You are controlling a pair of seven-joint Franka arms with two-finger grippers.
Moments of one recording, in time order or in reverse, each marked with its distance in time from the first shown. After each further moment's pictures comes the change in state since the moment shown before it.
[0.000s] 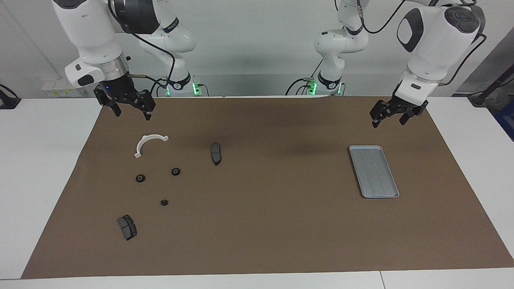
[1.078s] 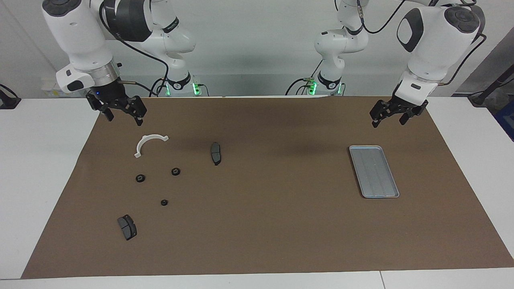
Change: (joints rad) left arm 0.000 0.000 0.000 0.000 0.000 0.000 0.000; right arm -0.110 0.008 -0.010 -0.161 0.000 0.209 -0.072
